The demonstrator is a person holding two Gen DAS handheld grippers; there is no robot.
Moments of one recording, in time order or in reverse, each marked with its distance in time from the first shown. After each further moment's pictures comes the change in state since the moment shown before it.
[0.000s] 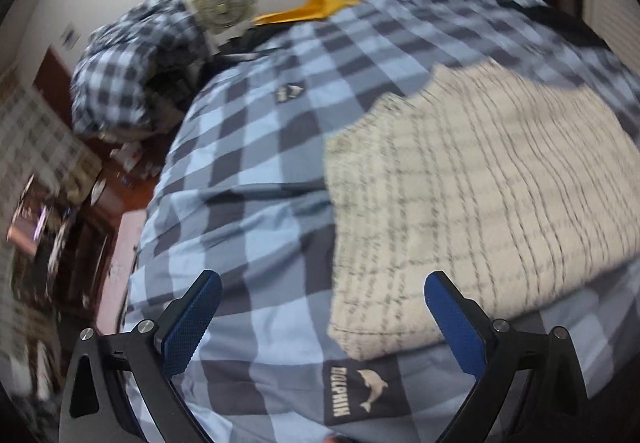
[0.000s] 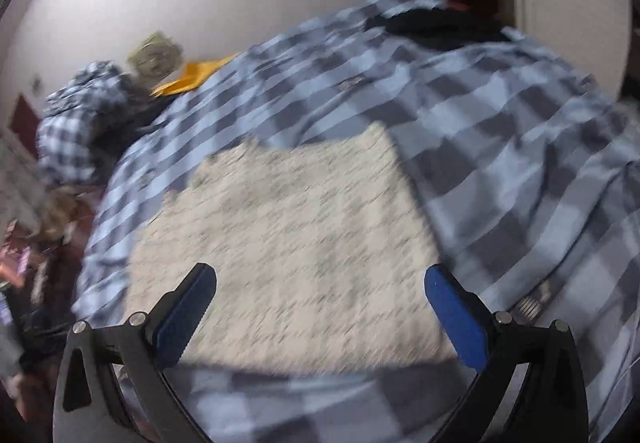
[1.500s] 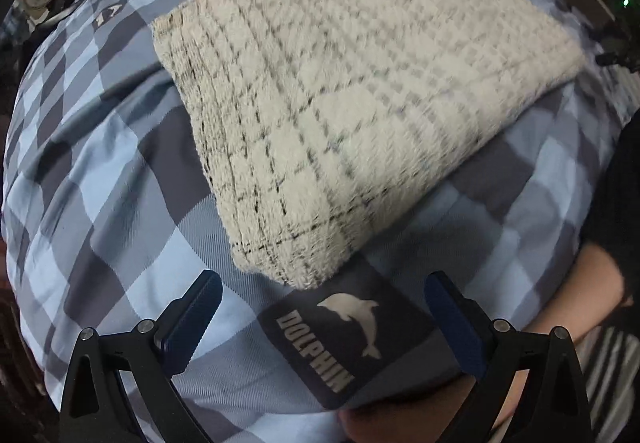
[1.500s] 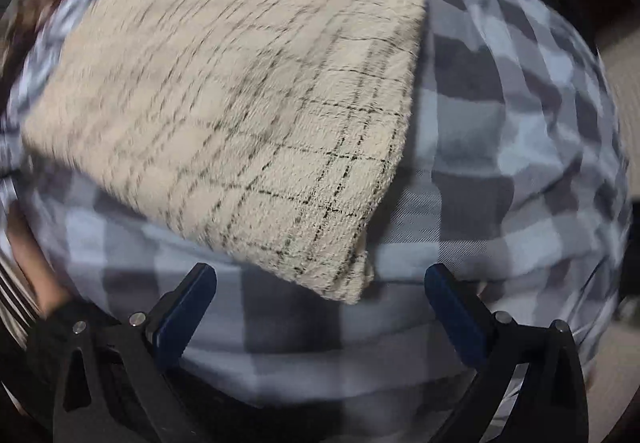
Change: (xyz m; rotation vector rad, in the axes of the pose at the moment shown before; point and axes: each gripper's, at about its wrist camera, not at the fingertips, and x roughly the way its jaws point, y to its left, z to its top) left arm 0.099 0.001 -0.067 0.348 0.304 -0.509; right arm 0.078 -0.020 -0.022 -0.527 0.596 -0.221
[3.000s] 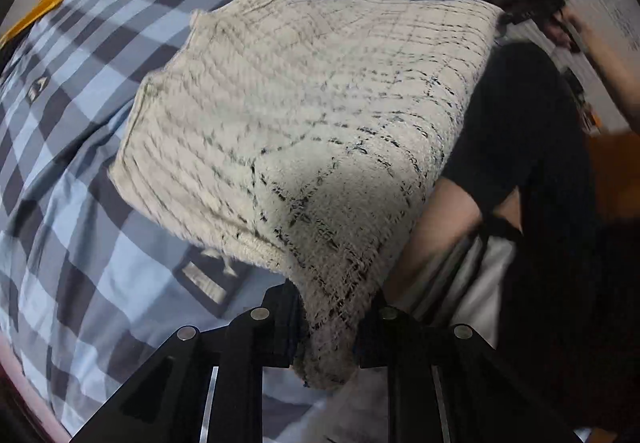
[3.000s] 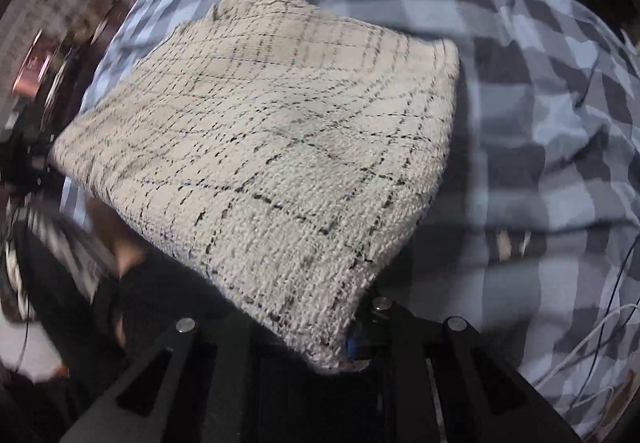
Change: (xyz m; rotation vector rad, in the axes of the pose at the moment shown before) left arm -0.101 -0.065 -0.026 0.255 -0.036 -0.247; right arm -0.021 0.071 -0.057 -0.002 -0.024 0.297
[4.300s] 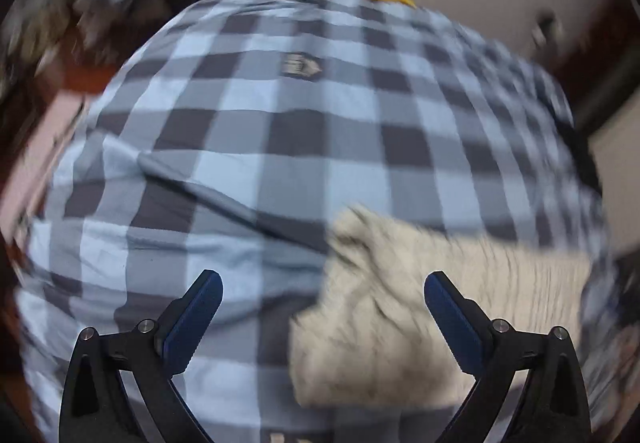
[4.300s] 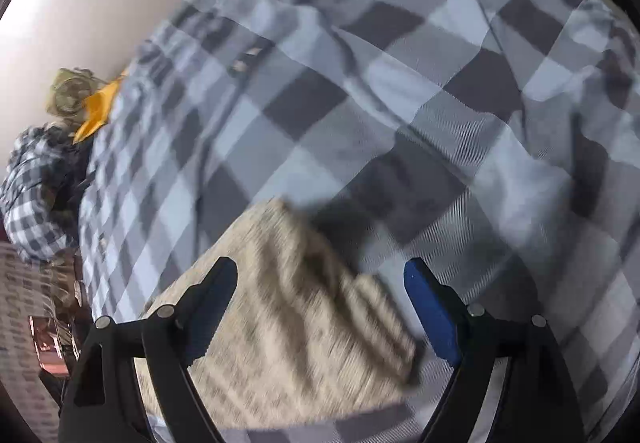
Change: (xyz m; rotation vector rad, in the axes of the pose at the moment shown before) left arm -0.023 0.172 0.077 -0.914 -0.344 0.377; right arm -0.044 -0.102 0.098 0.788 -0.403 0.044
